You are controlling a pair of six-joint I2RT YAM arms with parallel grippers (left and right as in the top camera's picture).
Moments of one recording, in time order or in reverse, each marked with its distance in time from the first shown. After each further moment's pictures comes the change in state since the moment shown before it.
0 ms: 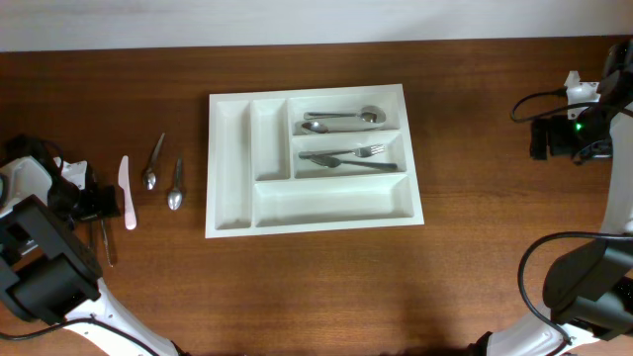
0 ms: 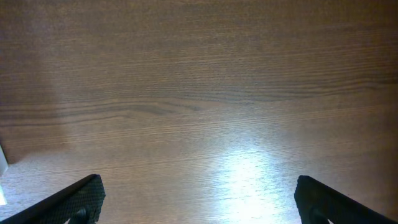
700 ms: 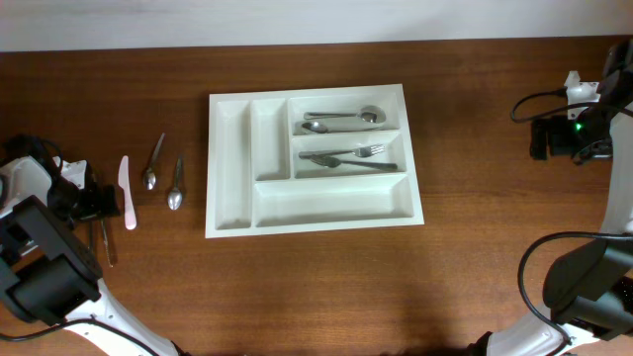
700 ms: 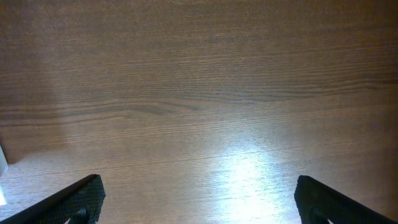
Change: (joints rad) left arm 0.000 -0.007 0.000 0.005 0.002 0.000; right arm 0.000 0.000 0.000 0.000 0.000 0.000
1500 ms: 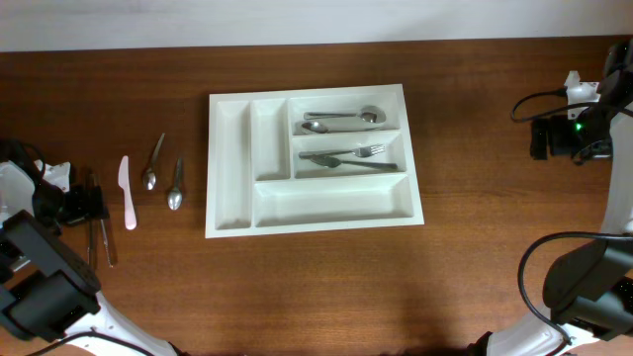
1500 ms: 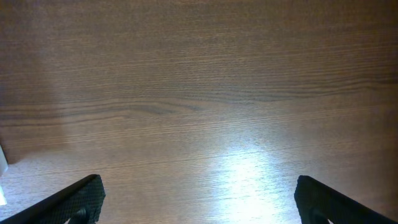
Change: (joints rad) left arm 0.048 -0.084 0.000 -0.084 0.025 -0.018; right arm 0.000 0.000 0.000 0.000 0.000 0.000
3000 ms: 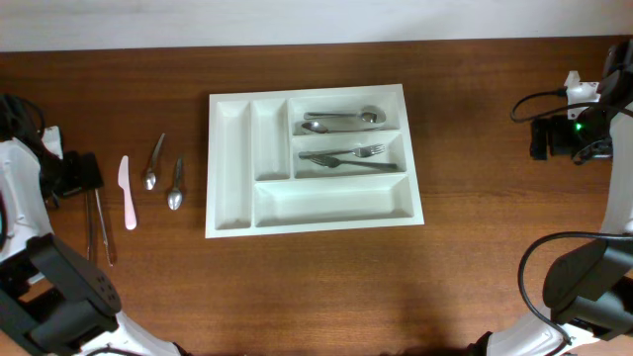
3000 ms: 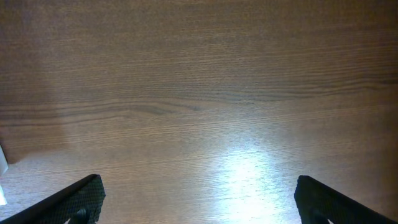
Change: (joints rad) left arm -0.123 -0.150 0.127 -0.123 -0.111 -0.164; right arm 0.000 0.000 0.000 0.000 0.000 0.000
